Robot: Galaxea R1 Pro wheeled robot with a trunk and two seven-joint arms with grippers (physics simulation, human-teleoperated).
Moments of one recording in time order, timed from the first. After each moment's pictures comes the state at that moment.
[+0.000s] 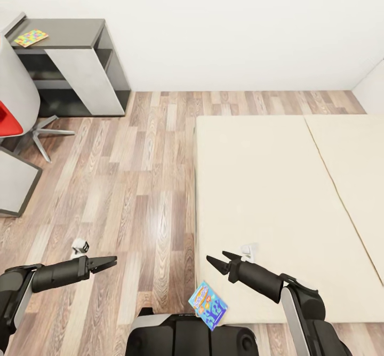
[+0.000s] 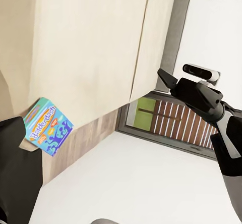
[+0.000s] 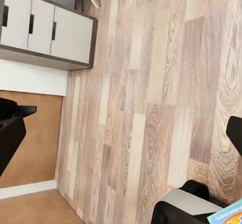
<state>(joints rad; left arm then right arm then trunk) -0.43 0.31 0.32 -1.10 0.00 0.97 -1.57 -0.21 0.10 -0.13 -1.55 -0.13 0.68 0.85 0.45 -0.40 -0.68</state>
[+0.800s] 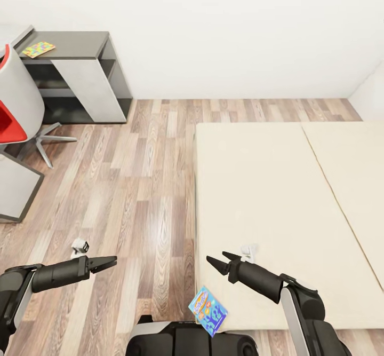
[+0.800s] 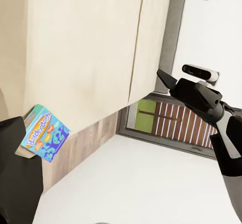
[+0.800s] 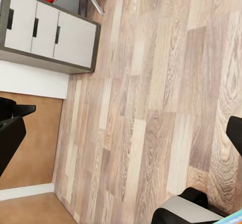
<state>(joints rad) -0.43 0.31 0.32 -1.10 0.00 0.97 -1.57 -0.21 0.10 -0.13 -1.55 -0.13 0.68 0.85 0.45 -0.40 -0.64</state>
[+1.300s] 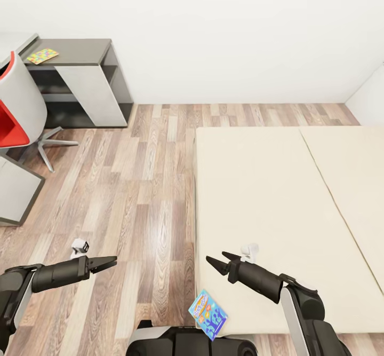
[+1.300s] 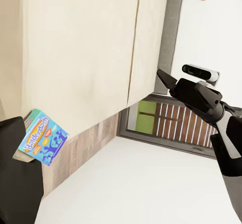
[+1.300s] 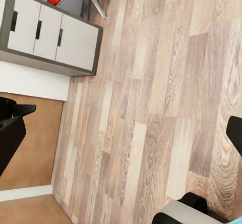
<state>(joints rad) -0.43 0.31 0.32 -1.10 0.00 0.97 -1.57 -0.21 0.10 -0.13 -1.55 -0.12 0.68 0.85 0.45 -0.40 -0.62</state>
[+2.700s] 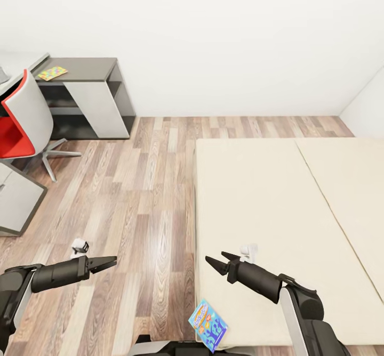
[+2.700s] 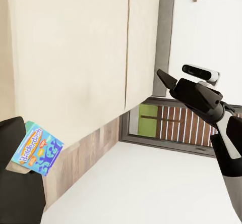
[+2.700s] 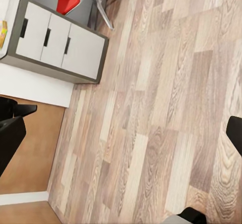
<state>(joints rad) -0.43 0.31 0.32 -1.10 0.00 0.97 -1.57 -0.21 0.10 -0.13 -1.55 -0.12 0.68 0.85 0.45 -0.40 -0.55</state>
